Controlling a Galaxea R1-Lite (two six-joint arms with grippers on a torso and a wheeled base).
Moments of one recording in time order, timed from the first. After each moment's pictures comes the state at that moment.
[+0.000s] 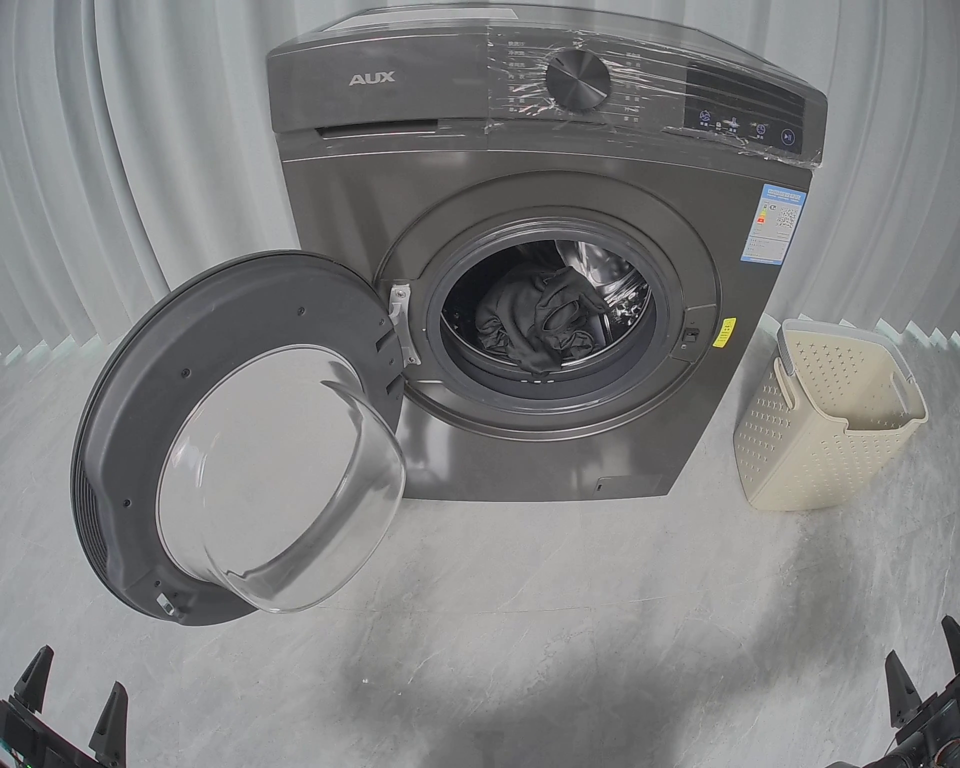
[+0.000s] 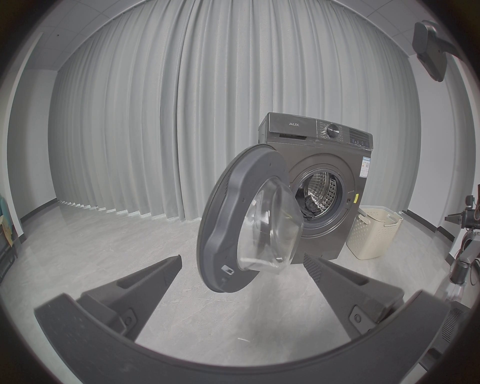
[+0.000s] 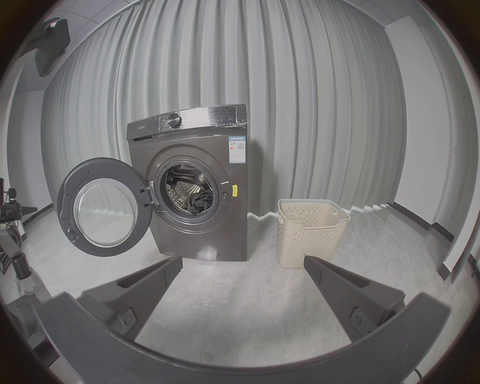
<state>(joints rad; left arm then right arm) 0.00 0.01 -0.02 0.00 0.00 -0.04 0.00 0.01 -0.02 0.03 -0.01 0.00</state>
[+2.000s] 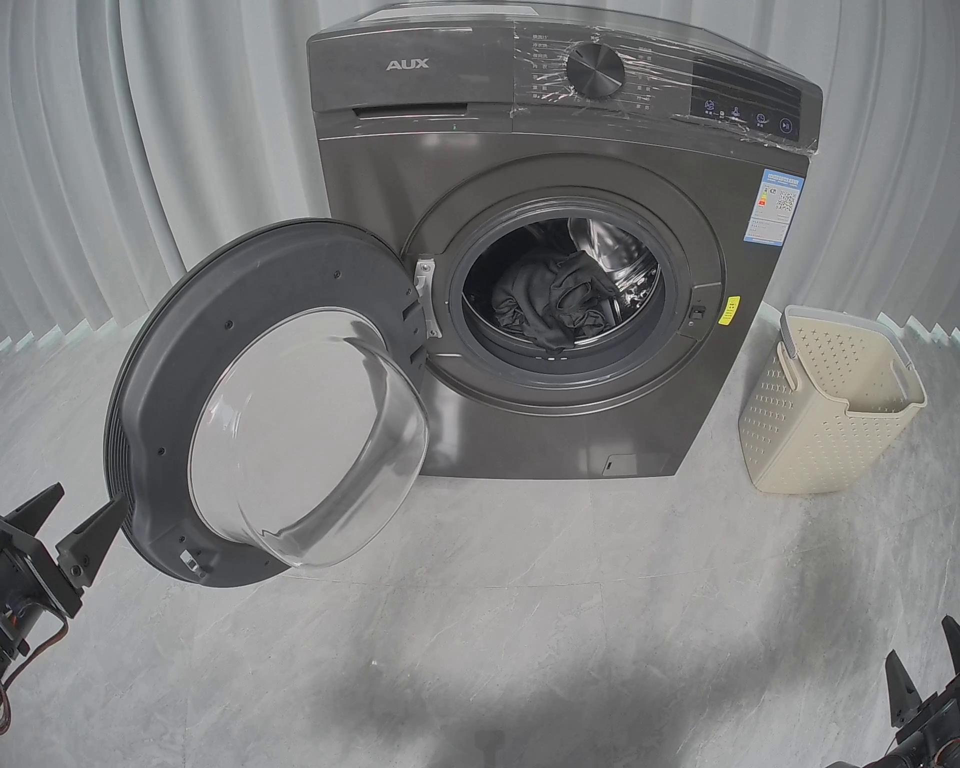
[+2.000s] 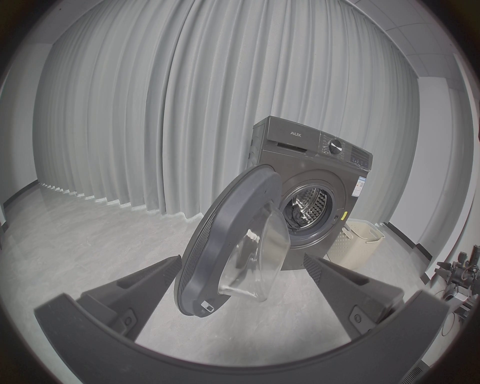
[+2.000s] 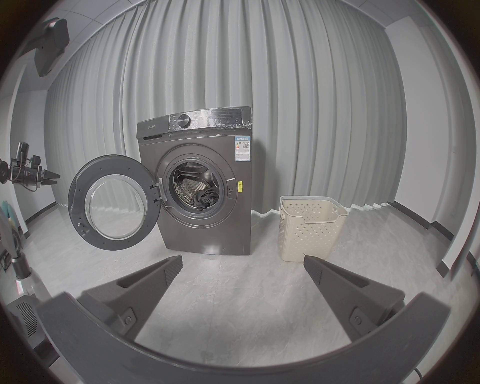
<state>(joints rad) -0.01 0.79 -0.28 -0.44 -0.12 -0.13 0.00 0.02 -0.02 0.03 -0.01 0.00</state>
